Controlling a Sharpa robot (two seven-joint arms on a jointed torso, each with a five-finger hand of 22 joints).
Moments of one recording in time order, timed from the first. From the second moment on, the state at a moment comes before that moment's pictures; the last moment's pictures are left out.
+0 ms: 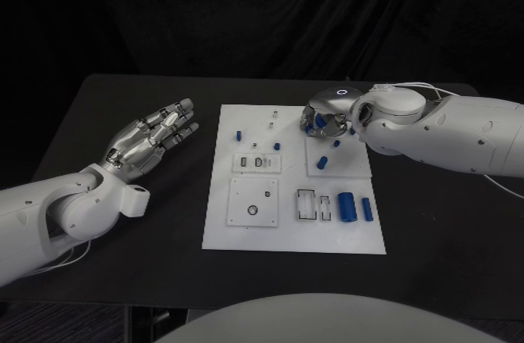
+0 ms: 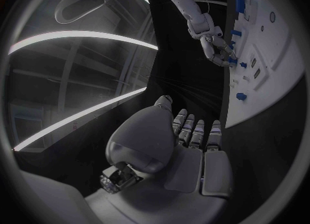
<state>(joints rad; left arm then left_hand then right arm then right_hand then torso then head) 1.20 -1.02 -0.21 1.54 -0.08 0.12 0.68 1.47 0.27 -0.15 0.27 0.50 0.32 0.06 0.07 0.04 0.13 0.07 0.19 0.04 0.06 0.08 0.05 0.02 0.16 0.05 0.19 0.03 0.02 1.40 -0.75 -0.25 1.34 -1.63 -0.18 -0.05 1.47 -0.10 0.27 0.17 0.39 0.87 0.02 0.25 0.17 0.79 0.10 0.50 0.09 1.32 -0.01 1.15 0.63 0.08 1.36 0.10 1.41 1.28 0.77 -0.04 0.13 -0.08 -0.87</state>
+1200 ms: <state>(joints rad) 1.20 -1.01 -0.21 1.53 -0.08 0.14 0.68 1.49 0.26 -0.12 0.24 0.52 0.34 0.08 0.07 0.04 0.14 0.08 0.19 0.04 0.07 0.09 0.05 0.02 0.16 0.05 0.20 0.03 0.02 1.45 -0.62 -0.25 1.25 -1.61 -0.32 0.03 1.49 -0.10 0.32 0.12 0.33 0.84 0.06 0.34 0.40 0.94 0.06 0.52 0.12 1.38 -0.03 1.21 0.77 0.06 1.42 0.09 1.45 1.31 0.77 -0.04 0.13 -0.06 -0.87</state>
